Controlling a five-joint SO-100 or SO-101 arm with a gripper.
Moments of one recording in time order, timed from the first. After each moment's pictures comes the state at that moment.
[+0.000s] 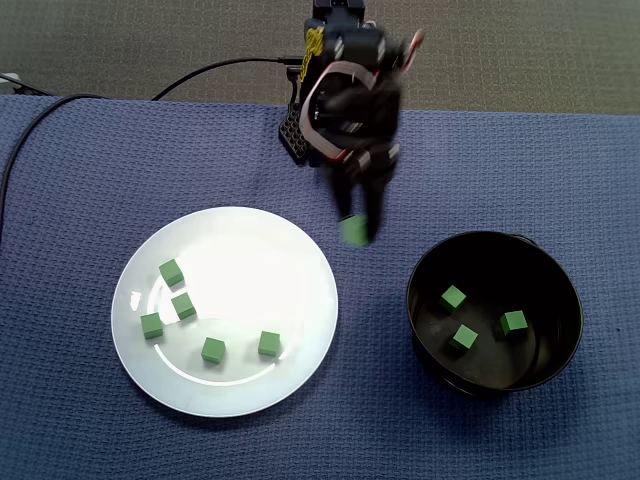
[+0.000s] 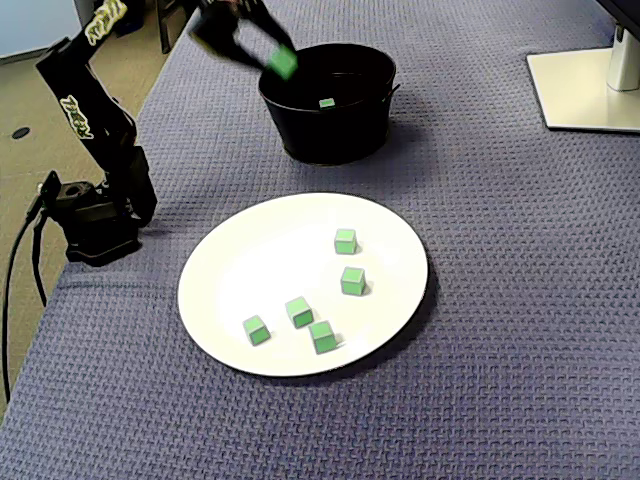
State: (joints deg) arm -6.3 107.2 63.8 85.9 -24.9
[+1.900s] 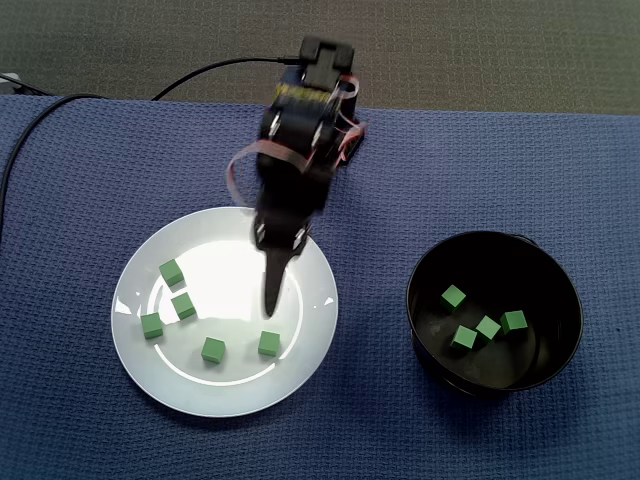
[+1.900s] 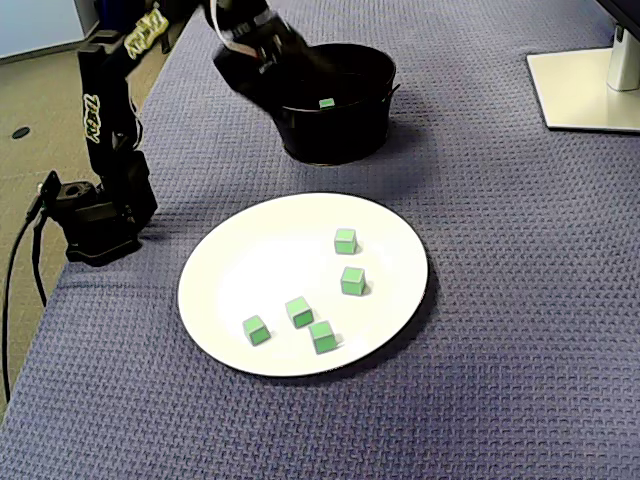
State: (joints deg) arm 12.7 73.7 43.1 101.9 2.9
